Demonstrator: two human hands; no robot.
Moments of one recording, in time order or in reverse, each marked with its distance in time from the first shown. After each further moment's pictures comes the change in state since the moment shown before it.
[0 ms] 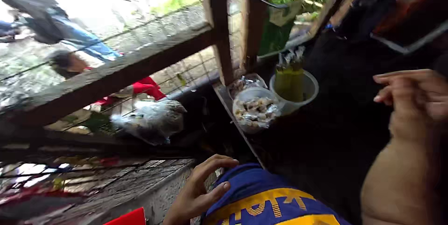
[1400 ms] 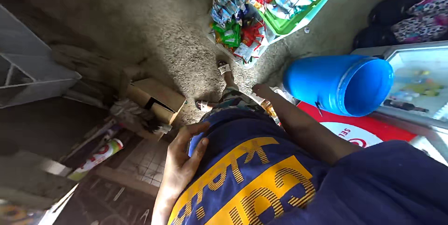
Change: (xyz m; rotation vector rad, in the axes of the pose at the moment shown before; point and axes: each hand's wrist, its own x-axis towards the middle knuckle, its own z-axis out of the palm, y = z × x) left_hand -0.076 -0.029 0.218 -0.030 -1.568 -0.287; right_hand -0.761 -0.283 0.174 0.180 0.551 2.158
